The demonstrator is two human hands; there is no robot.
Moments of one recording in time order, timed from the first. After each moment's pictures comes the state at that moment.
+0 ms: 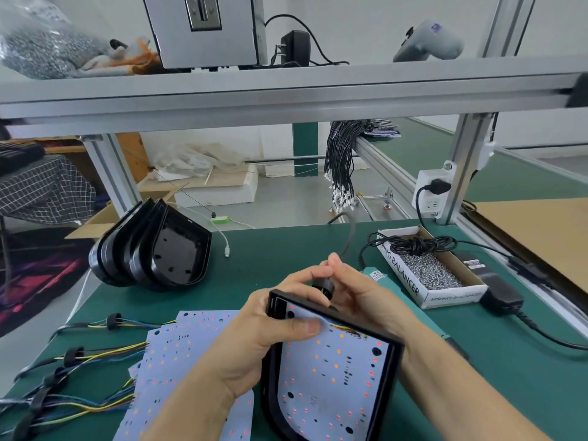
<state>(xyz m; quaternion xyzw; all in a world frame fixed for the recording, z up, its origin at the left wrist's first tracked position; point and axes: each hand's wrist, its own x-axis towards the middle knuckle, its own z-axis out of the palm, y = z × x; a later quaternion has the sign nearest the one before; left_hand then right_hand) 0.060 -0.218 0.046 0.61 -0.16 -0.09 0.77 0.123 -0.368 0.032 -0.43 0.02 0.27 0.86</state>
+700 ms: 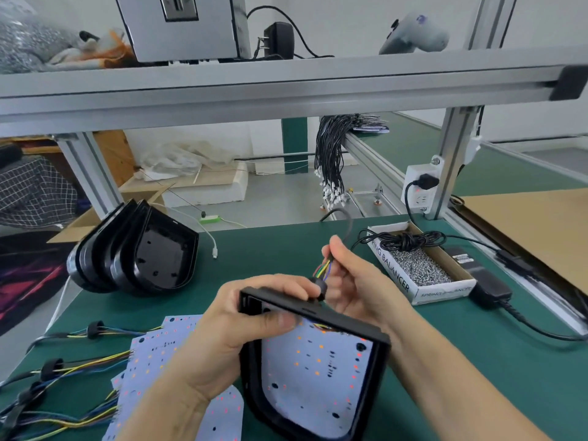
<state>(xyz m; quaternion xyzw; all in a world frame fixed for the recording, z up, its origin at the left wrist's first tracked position) 0.060 -0.207 0.057 0.62 -0.19 -0.03 0.76 0.132 -0.373 0.045 -0.43 0.03 0.20 0.88</state>
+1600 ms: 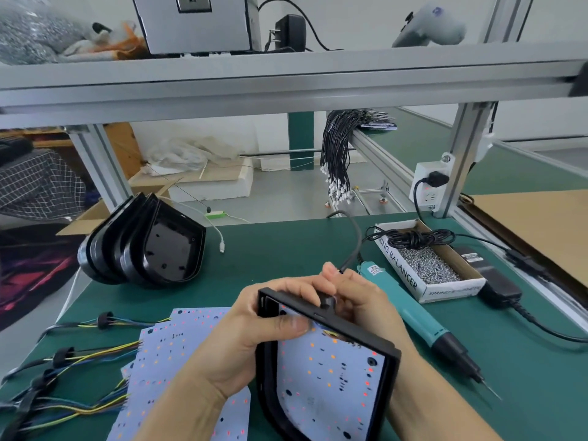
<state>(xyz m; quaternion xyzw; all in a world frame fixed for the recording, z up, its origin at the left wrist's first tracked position) 0.059 -0.213 0.049 0.57 -0.19 -0.08 0.79 0.091 -0.364 0.040 -0.48 0.03 0.16 0.86</state>
